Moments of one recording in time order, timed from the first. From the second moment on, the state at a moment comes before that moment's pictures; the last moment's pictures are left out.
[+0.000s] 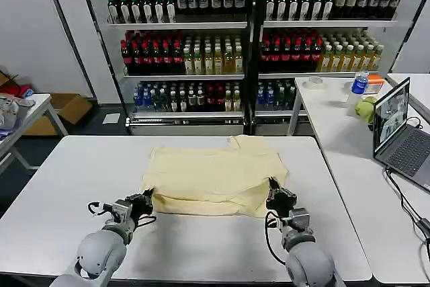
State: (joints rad) left arm 1.15 -1.05 -0.31 -1.83 -0.33 0.56 -0.10; right arm -1.18 1.28 0.26 1.87 0.20 -0.36 0.20
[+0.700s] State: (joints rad) left arm 1.21 -1.04 -0.37 -1.88 -0.36 0.57 -0.11; right arm -1.29 1.31 0.32 1.95 0.21 -0.33 0.18
